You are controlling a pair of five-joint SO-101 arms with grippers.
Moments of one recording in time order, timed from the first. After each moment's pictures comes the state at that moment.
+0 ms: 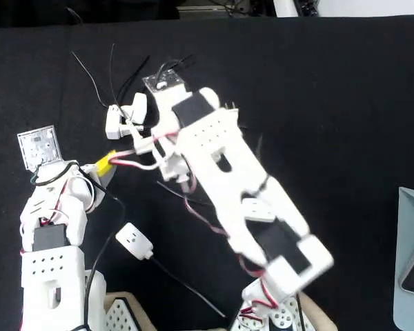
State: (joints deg) left arm -15.7 -66.9 77.3 34.1 4.4; right arm -34.5 3.6 -6.8 96.2 -9.7
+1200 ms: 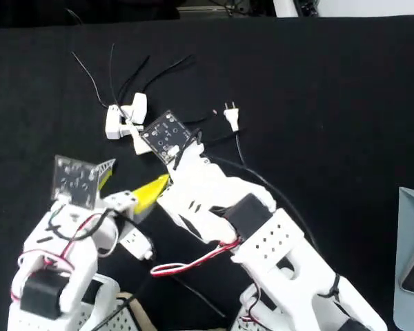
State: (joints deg) left arm 11.2 -92.8 62.9 63.3 -2.0; right arm -40.5 -43.6 42.5 60.4 3.7
